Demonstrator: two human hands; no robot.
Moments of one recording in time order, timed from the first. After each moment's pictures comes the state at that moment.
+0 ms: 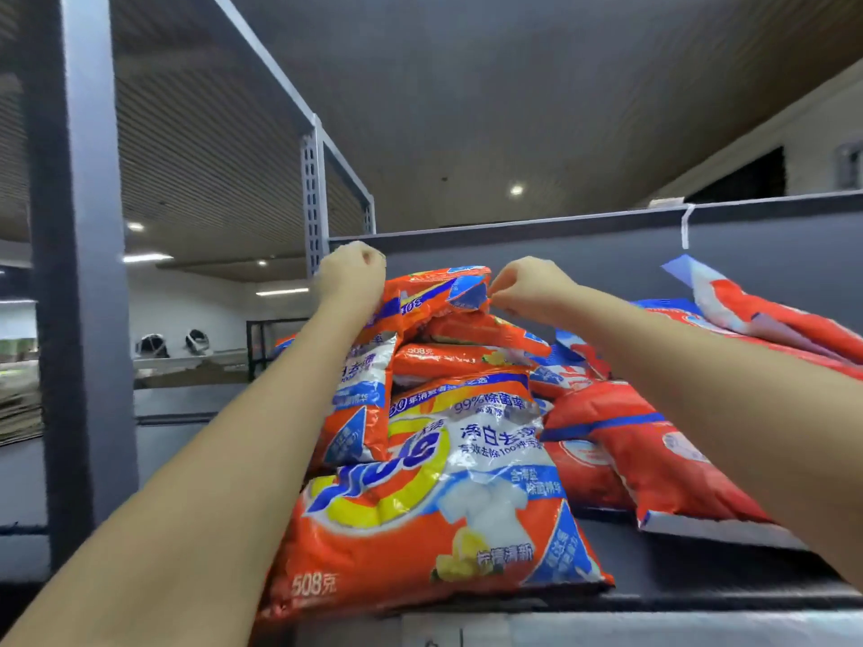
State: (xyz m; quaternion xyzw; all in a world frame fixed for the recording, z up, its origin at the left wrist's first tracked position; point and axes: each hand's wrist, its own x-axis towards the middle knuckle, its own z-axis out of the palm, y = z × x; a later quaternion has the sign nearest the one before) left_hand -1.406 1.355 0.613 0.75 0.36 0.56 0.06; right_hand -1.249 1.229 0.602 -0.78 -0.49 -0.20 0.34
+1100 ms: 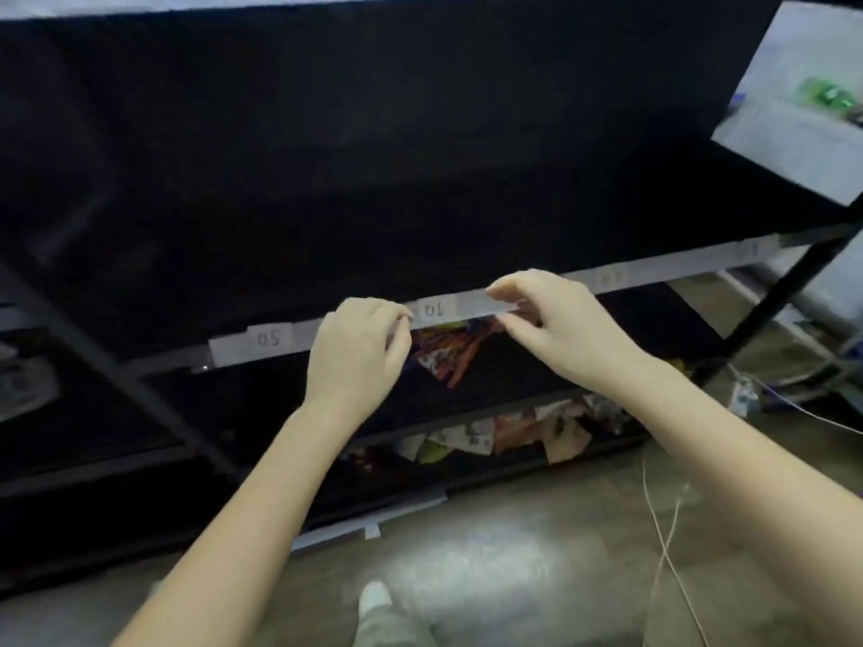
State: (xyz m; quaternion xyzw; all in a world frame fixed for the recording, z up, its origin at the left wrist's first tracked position) left_hand -1.495 0.993 0.164 0.94 0.15 0.30 0.11; right_hand -1.368 0.814 0.210 -0.84 -0.48 0.01 0.27
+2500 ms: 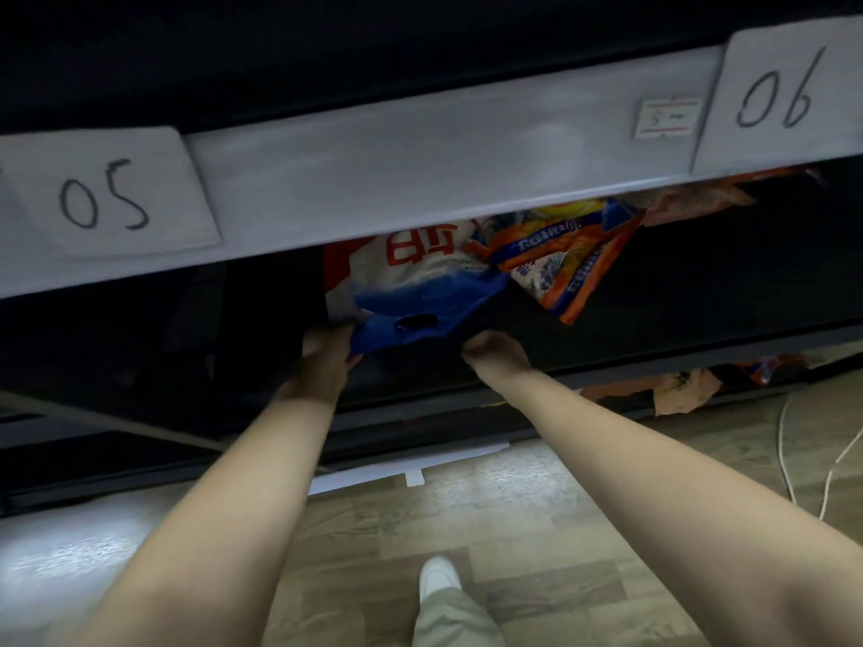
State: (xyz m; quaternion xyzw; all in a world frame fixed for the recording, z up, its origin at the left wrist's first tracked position) left_hand -1.422 1.230 -0.217 0.44 0.58 0.17 0.66; right_hand -1.308 1.072 -0.223 -0.86 -0.19 0.40 0.28
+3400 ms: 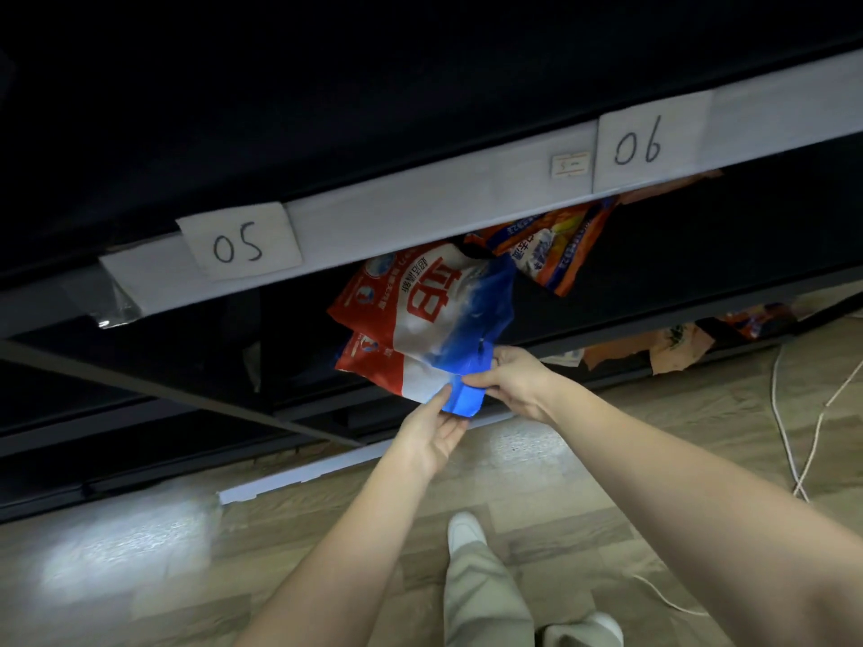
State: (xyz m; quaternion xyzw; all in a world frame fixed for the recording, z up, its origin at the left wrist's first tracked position) left_hand -1.478 1.084 -0.172 0.23 0.56 0.02 0.80; right_hand -1.367 1.014 -0.162 -0.58 0.00 0.57 0.59
